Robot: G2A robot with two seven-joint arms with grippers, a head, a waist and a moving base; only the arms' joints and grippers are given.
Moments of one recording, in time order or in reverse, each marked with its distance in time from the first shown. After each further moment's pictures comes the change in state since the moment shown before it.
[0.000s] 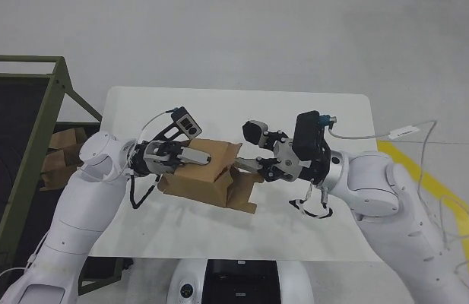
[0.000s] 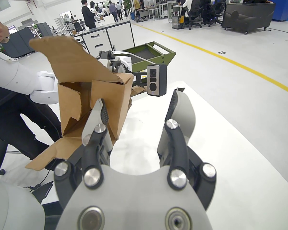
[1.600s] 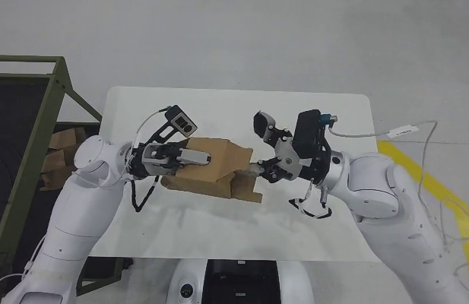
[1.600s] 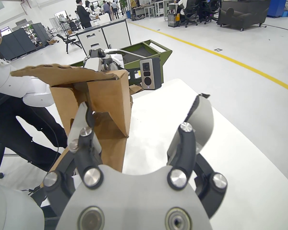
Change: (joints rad) left arm 0.055 0.001 -0.057 -0.068 0.063 -0.079 0.057; right arm -0.039 -0.001 0.040 -0.022 -0.020 0.032 -0.006
